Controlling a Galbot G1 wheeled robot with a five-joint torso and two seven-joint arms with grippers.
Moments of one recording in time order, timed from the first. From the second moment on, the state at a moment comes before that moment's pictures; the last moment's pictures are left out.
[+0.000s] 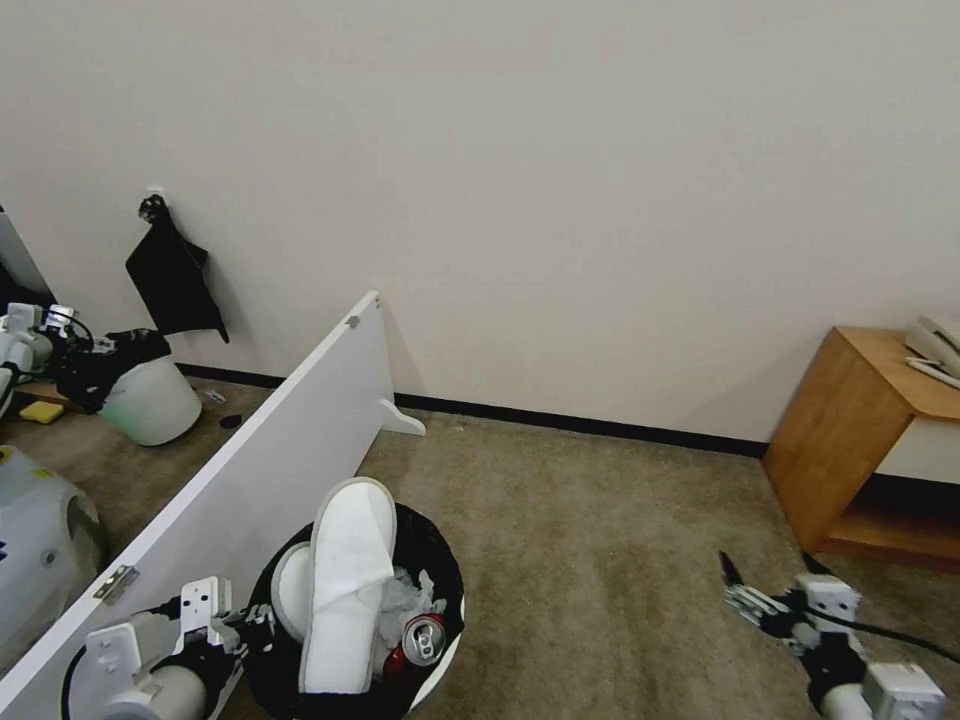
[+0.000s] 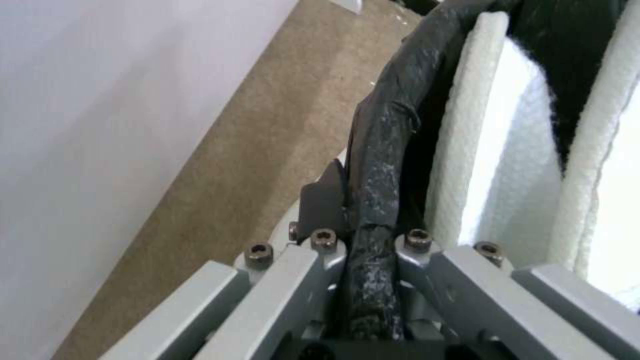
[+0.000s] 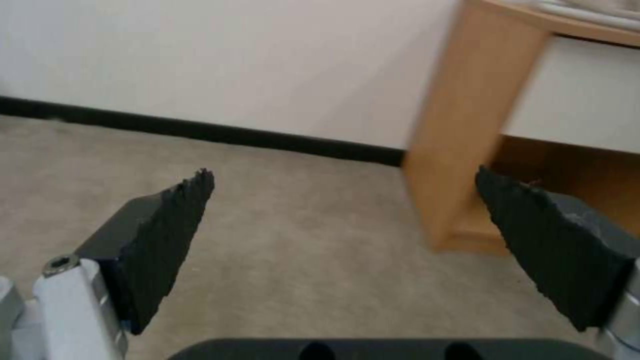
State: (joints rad) left arm 1.69 -1.14 -0.77 -2.39 -1.01 0.72 -0.45; right arm -1.74 1.38 0.88 2.18 0.21 -0.20 0.02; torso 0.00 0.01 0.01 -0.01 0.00
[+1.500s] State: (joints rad) left arm 1.68 -1.13 -0.77 -2.38 -1.02 0.71 -0.44; right arm -1.74 1.44 0.86 2.16 0.17 -0.18 0.03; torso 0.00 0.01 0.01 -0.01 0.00
